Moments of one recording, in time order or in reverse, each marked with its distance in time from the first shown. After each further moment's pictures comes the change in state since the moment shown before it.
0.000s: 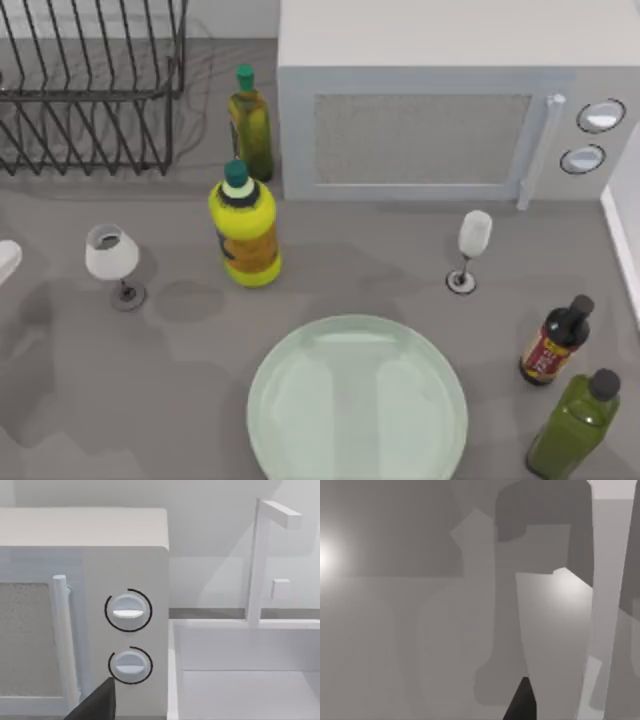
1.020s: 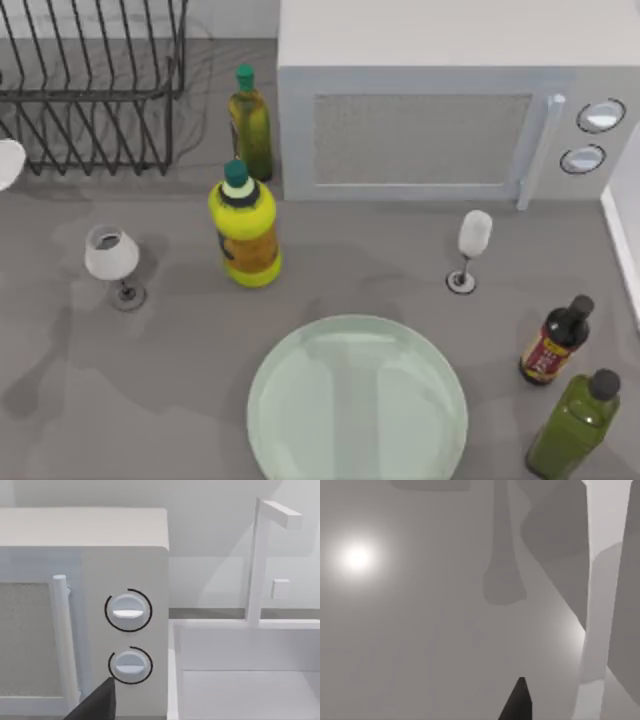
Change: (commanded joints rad) left arm -0.172 -0.092 0.179 -0.109 -0.047 -0.368; right arm 0.000 0.000 0.000 0.000 0.000 0.000
